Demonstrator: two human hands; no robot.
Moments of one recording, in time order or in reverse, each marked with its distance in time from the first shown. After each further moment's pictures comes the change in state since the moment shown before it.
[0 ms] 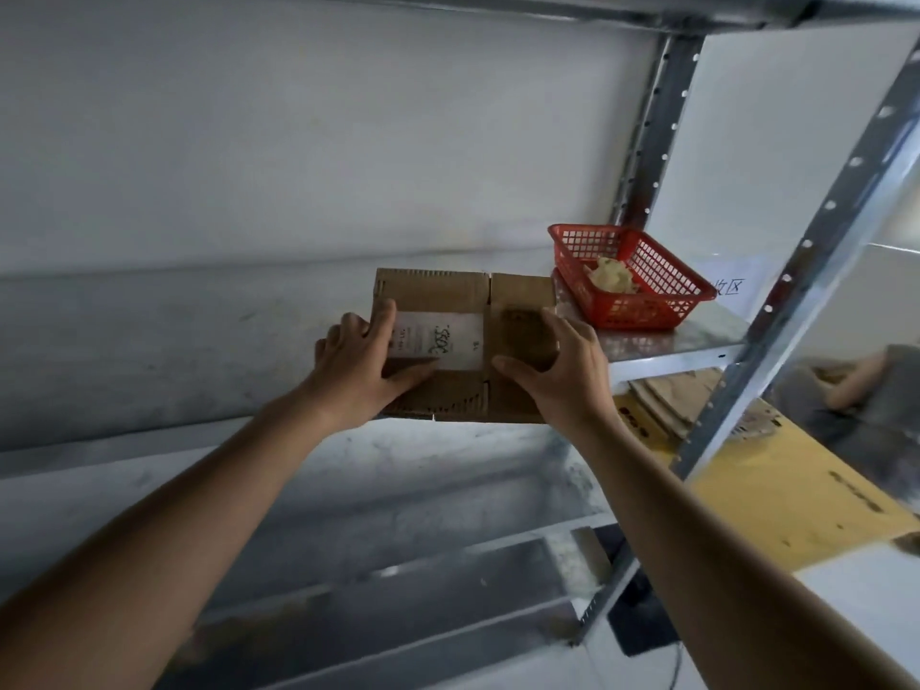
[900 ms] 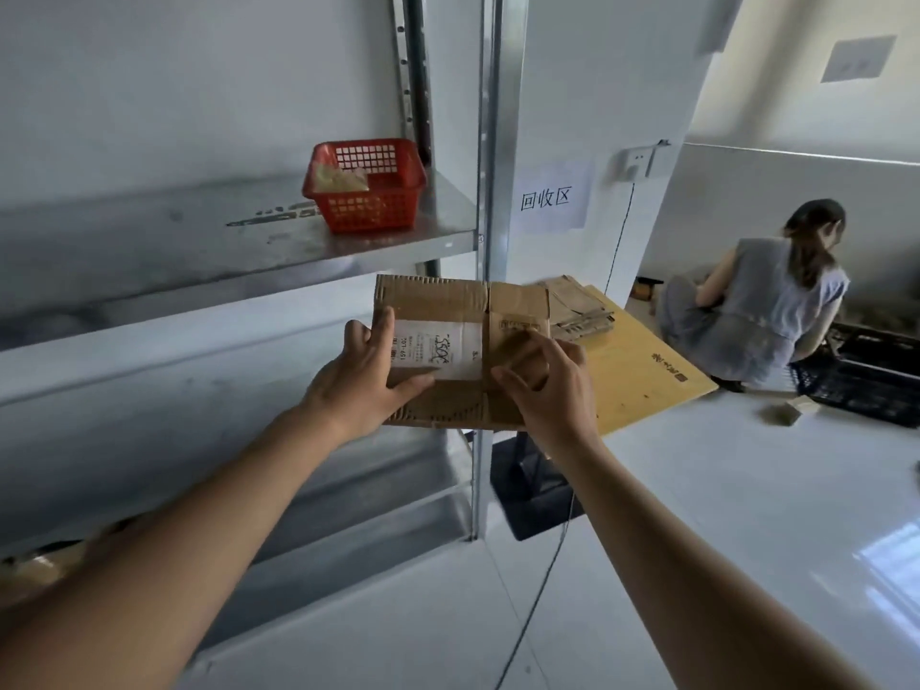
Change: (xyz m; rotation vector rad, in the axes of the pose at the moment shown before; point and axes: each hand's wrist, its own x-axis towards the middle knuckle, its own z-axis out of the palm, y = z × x) left_hand -0.089 0.343 0.165 0.005 -0.141 0.099; right_hand -0.155 0.265 -0.252 -0.006 0.022 0.234
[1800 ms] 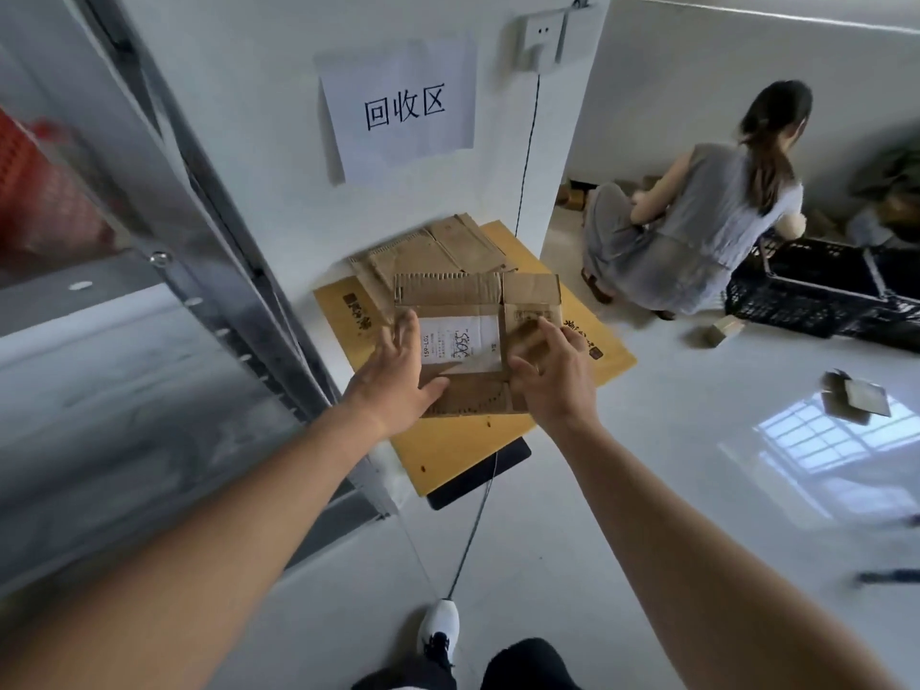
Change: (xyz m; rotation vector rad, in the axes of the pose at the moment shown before) left_hand 0.288 0.186 0.235 -0.110 -0.284 0.017; right_hand 0.234 0.274 -0.046 -0.135 -0.087 0.386
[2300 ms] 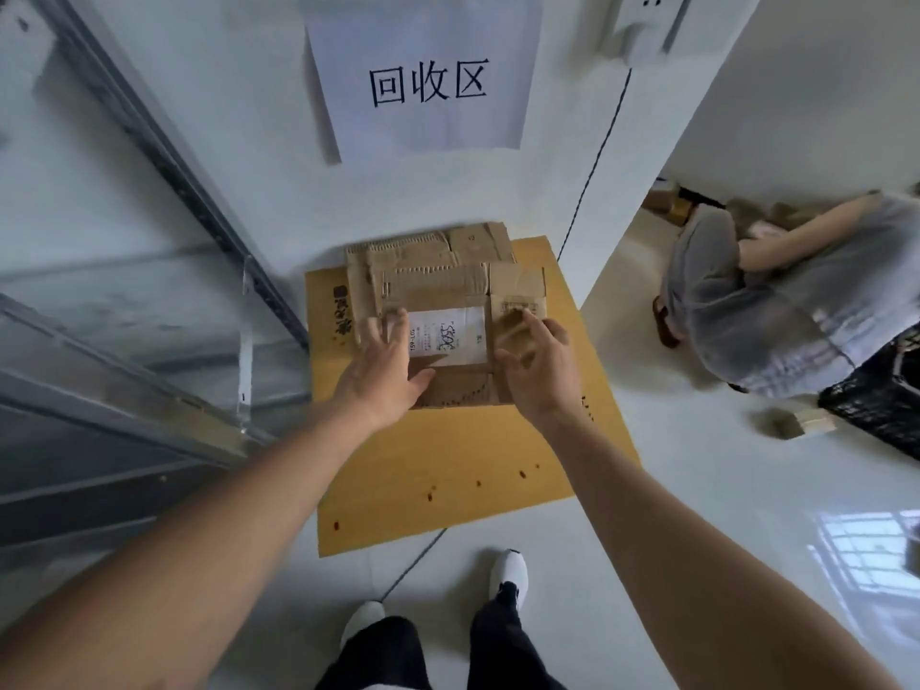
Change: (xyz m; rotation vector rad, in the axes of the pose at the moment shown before) left_hand 0.179 0.041 0.053 -0.072 0.049 -0.388; right_hand 0.239 0.034 0.018 -0.048 -0.342 -0.184
